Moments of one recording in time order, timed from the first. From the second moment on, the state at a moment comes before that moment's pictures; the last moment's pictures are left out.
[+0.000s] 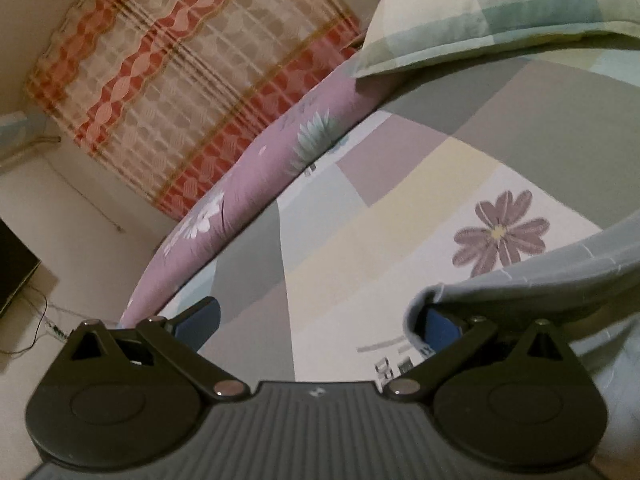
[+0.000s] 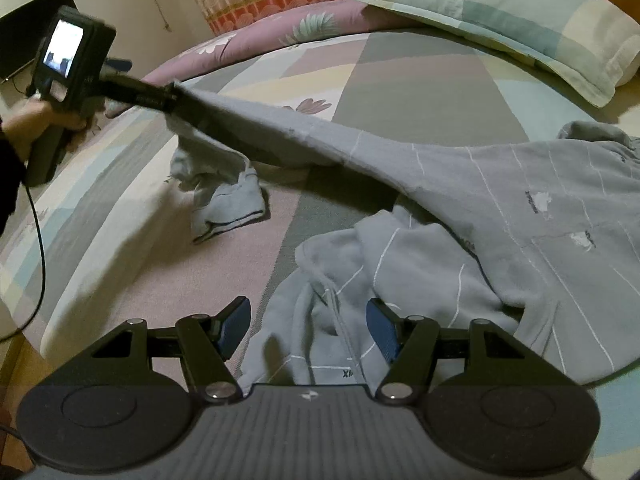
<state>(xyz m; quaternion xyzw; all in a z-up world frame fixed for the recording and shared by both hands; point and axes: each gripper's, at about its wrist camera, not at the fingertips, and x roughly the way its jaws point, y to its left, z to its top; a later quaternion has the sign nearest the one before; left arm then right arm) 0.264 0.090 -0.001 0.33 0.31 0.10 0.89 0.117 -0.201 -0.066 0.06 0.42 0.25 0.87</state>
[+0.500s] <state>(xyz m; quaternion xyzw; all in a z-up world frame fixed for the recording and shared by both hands) 0.241 0.088 -0.038 0.24 0.45 -0.04 0.86 0.120 -0.199 -0.067 0.05 0.43 0.26 0.87</state>
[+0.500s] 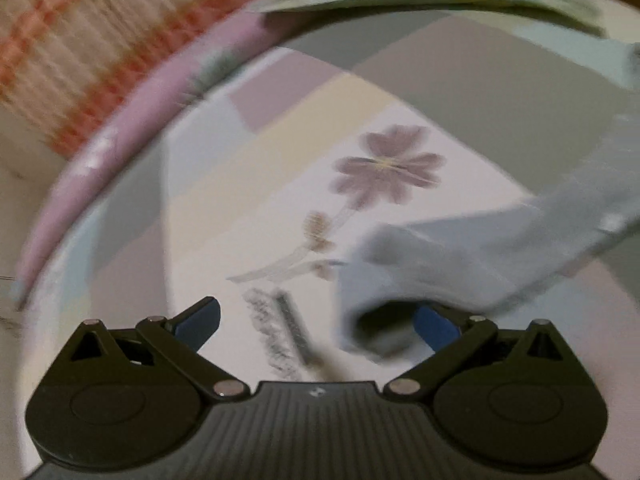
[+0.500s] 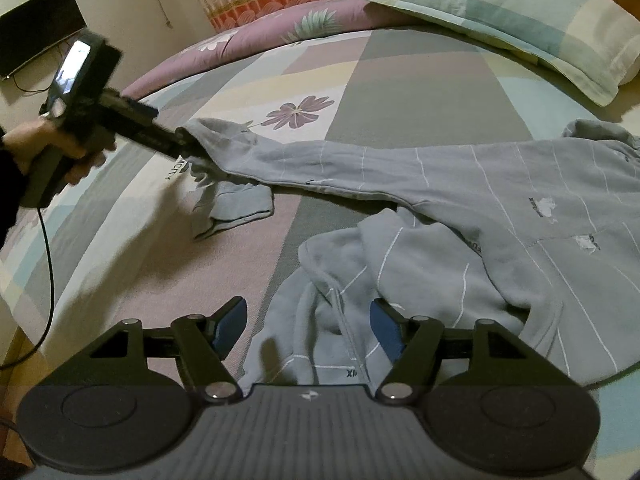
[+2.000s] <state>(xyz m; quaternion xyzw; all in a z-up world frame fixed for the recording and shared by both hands) 0.220 0.095 -0.068 0.23 0.47 0.00 0.85 0.117 -0.195 -0.030 0.09 0.42 0.24 0.87</state>
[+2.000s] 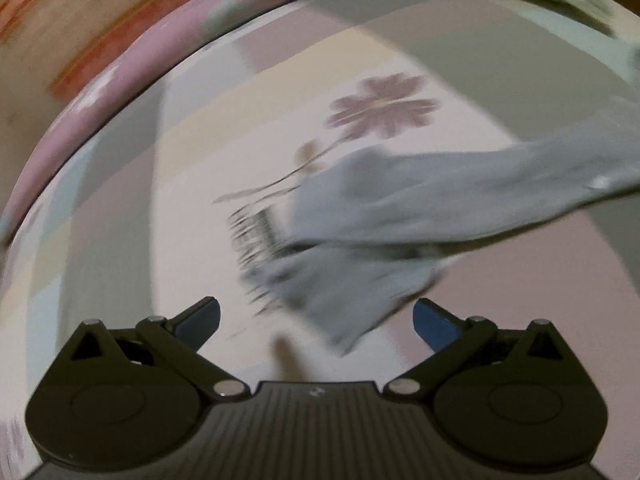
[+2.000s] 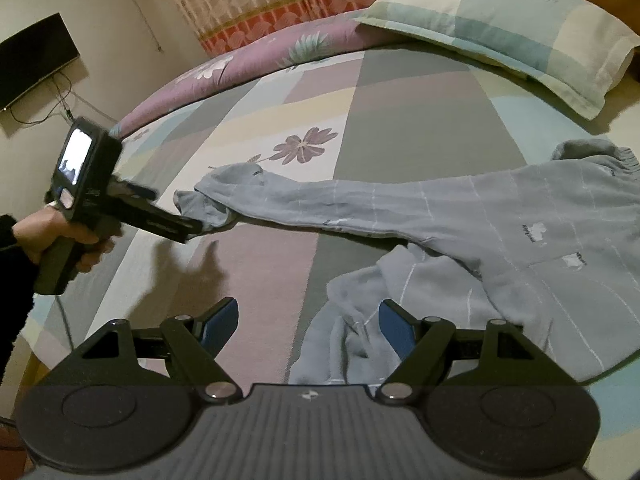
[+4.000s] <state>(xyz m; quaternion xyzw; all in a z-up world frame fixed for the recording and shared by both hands) 0.274 0.239 -0.055 0.31 0.42 0.21 0.83 0.121 -0.198 -0.042 0.07 0.44 0.22 0.87</state>
